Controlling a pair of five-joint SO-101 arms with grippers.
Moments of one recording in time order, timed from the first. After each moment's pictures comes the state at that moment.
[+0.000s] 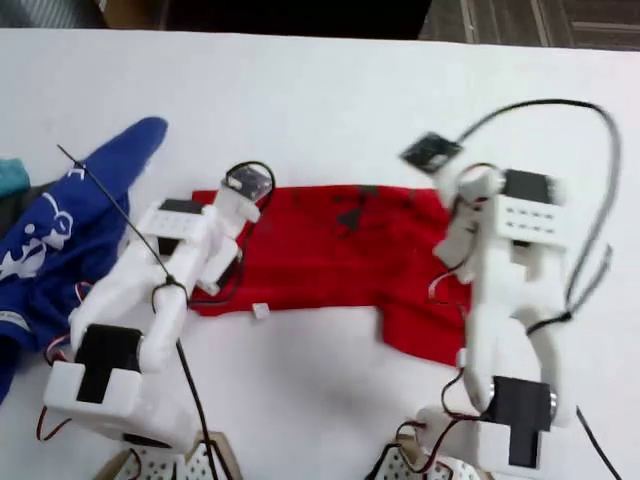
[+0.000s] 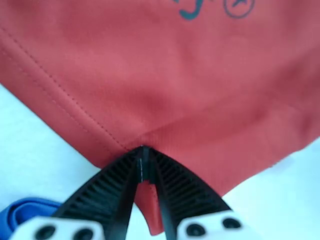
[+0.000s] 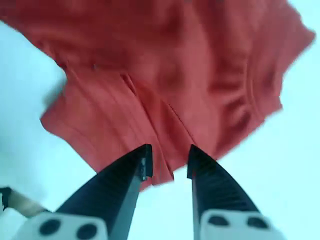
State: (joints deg) left arm -1.0 6.0 34.0 58.3 -23.4; right arm 2.1 -7.7 18.1 82.3 51.8
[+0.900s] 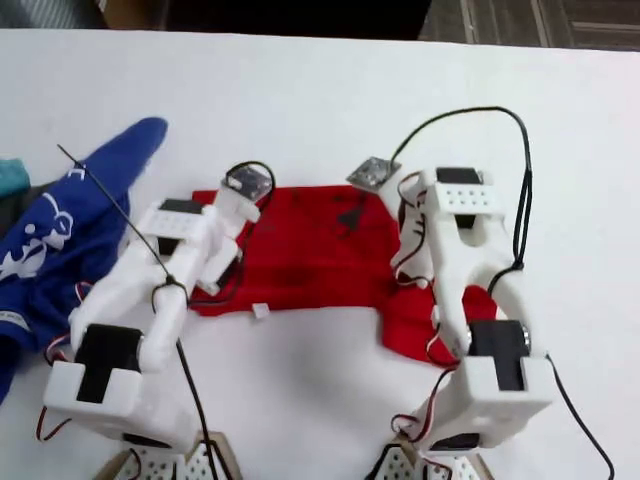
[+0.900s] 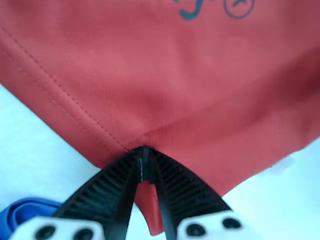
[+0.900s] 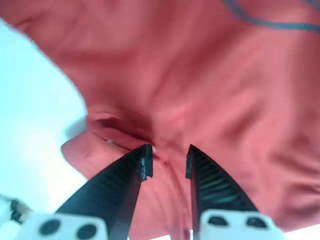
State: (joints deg) left arm -1.0 6.0 34.0 58.3 -23.4; right arm -4.6 7.8 19.4 78.2 50.9
